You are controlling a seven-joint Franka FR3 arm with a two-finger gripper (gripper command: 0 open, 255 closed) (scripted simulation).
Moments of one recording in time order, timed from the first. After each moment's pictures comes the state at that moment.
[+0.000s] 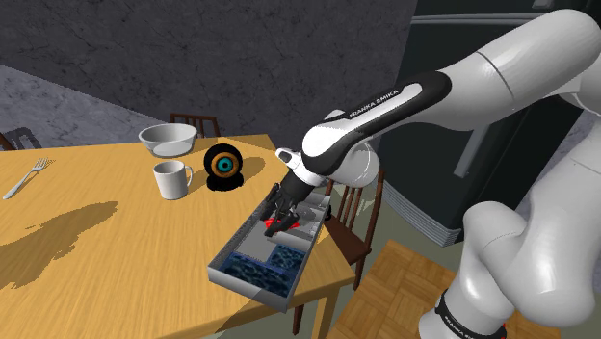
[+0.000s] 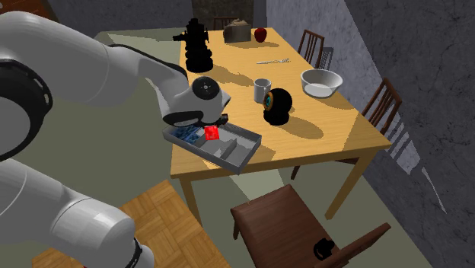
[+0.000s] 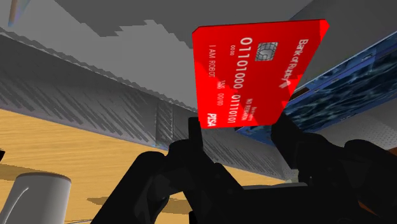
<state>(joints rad) 0.52 -0.23 -0.20 -2.59 0.82 2.69 -1.39</state>
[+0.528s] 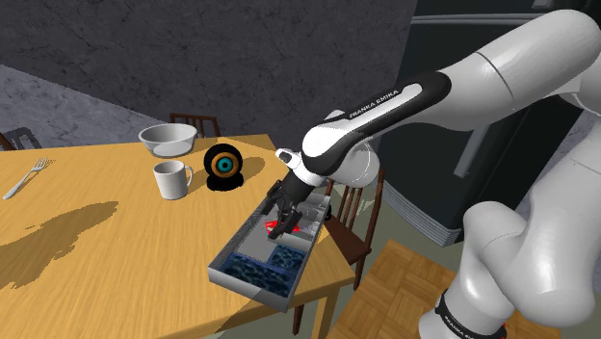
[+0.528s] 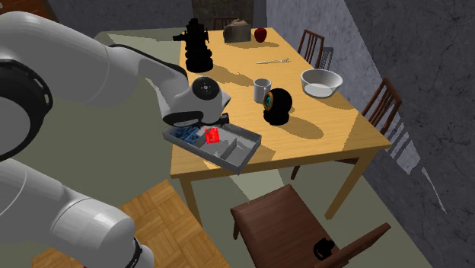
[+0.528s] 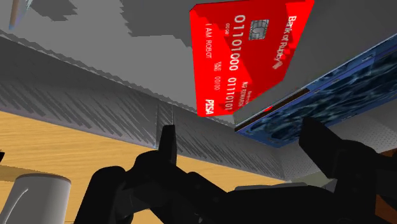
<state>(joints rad) 0.52 -0.23 -0.20 -2.59 0.82 2.69 -1.40</state>
